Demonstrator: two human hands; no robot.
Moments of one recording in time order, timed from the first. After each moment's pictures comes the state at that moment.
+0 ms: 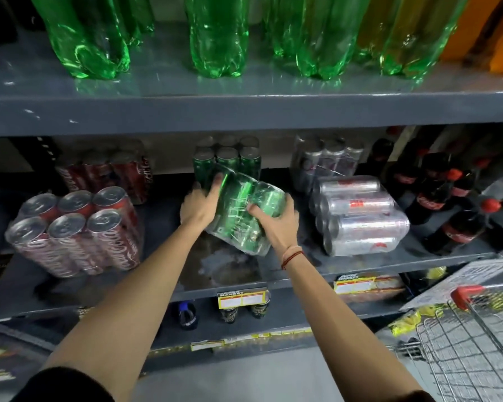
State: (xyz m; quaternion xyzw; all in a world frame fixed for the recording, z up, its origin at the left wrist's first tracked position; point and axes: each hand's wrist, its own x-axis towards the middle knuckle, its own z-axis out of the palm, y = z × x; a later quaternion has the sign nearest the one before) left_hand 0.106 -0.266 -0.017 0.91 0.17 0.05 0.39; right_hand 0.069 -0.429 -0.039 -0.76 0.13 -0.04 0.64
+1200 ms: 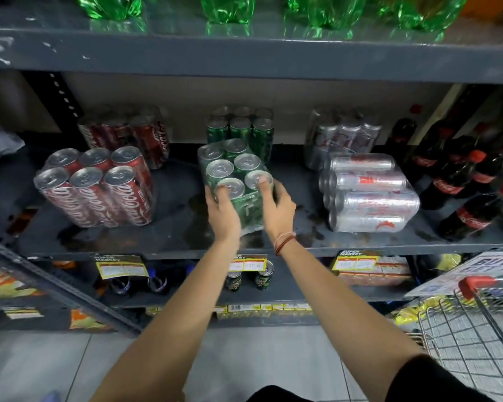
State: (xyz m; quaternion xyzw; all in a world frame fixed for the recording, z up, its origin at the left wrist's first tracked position) left_hand 0.017 -0.332 -0.044 0.58 0.30 0.15 0.74; right_hand 0.025 -0.416 -0.041 -0.76 0.05 -0.06 0.64
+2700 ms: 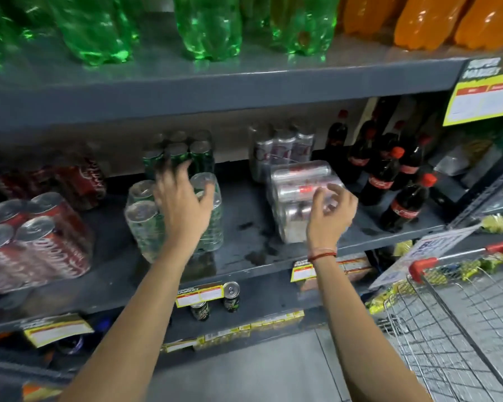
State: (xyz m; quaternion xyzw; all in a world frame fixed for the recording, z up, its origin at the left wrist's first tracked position) left_hand 0.046 -0.363 0.022 0.91 0.06 0.25 0.33; right_hand 0.041 -0.578 -0.029 -0.71 0.19 -0.41 0.53
